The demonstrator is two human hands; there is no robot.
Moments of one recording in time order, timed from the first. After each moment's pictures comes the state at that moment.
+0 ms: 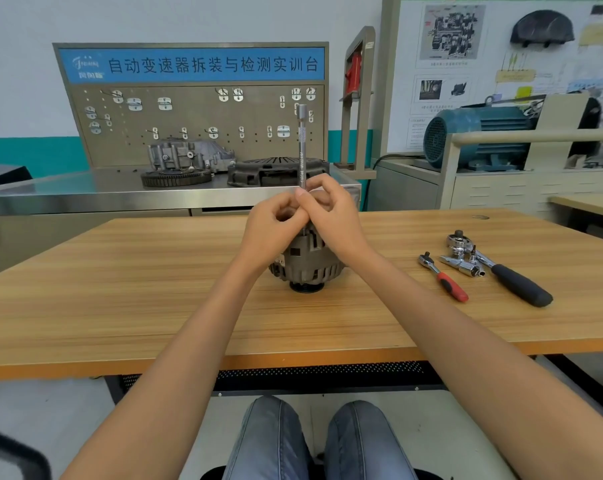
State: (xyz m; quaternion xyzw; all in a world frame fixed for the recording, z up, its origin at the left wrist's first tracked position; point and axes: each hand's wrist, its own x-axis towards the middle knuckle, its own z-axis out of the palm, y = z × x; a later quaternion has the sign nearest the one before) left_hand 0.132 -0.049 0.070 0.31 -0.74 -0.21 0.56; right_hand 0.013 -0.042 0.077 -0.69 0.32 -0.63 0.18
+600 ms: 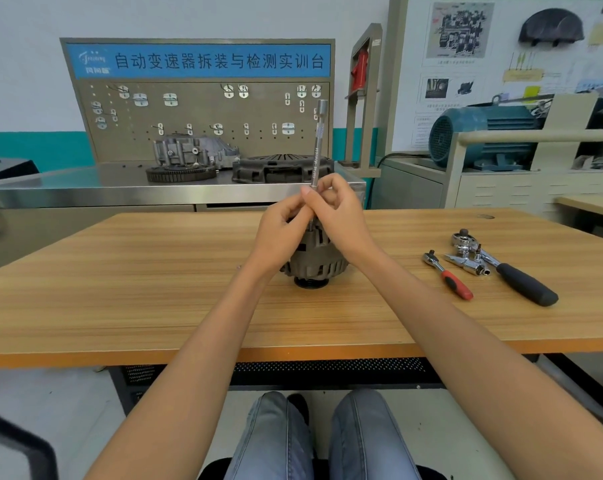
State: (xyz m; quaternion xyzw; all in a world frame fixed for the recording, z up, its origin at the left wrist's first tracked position) left_hand 0.126 -0.048 0.058 0.26 -0.73 -0.26 0.59; right_hand 0.015 -0.039 0.074 -0.66 0.32 -0.63 0.24
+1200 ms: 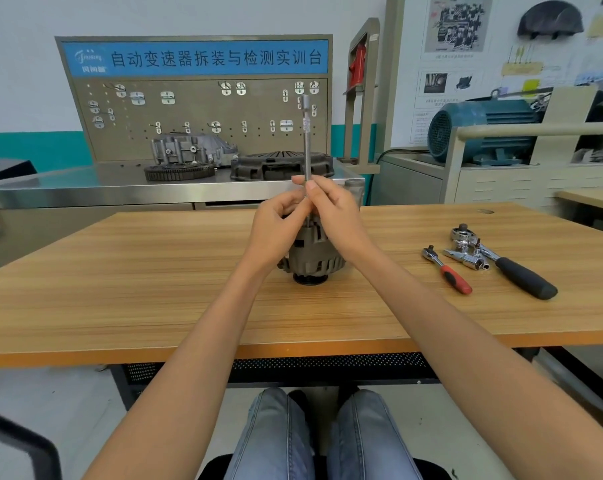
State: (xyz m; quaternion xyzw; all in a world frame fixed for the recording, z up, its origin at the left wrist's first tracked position) left_hand 0.128 -0.049 0.057 0.24 -0.71 -0.27 0.60; right_hand 0.015 -0.040 0.071 -0.69 0.34 -0.61 0.22
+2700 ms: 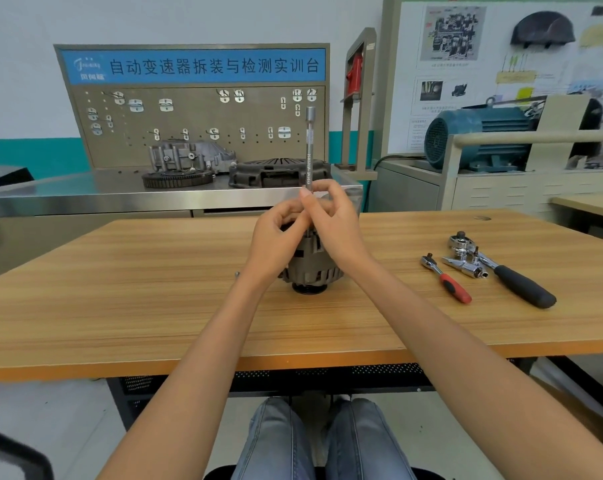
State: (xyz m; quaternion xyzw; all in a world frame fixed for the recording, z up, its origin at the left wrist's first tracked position) left_hand 0.128 -0.054 0.054 0.26 -0.70 -0.28 0.61; right_hand 0.020 -0.038 0.071 -0.65 0.33 -0.64 0.24
